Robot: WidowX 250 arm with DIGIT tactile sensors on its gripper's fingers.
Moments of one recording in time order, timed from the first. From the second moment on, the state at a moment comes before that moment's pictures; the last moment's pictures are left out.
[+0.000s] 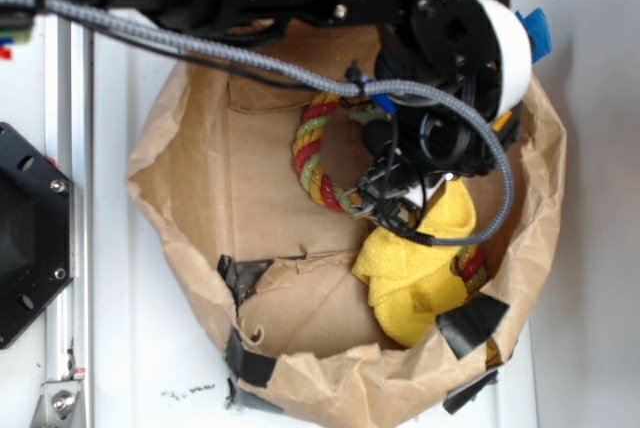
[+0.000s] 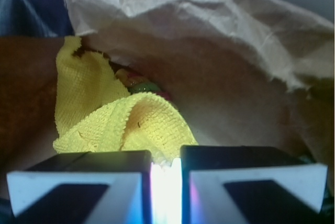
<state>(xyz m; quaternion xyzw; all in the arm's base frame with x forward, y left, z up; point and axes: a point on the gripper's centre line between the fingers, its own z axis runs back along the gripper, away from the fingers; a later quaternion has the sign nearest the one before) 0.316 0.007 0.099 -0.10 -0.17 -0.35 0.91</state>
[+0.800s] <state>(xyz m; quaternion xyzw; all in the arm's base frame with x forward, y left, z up) 0.263 0.022 0.166 0.01 -0.03 -0.16 0.99</state>
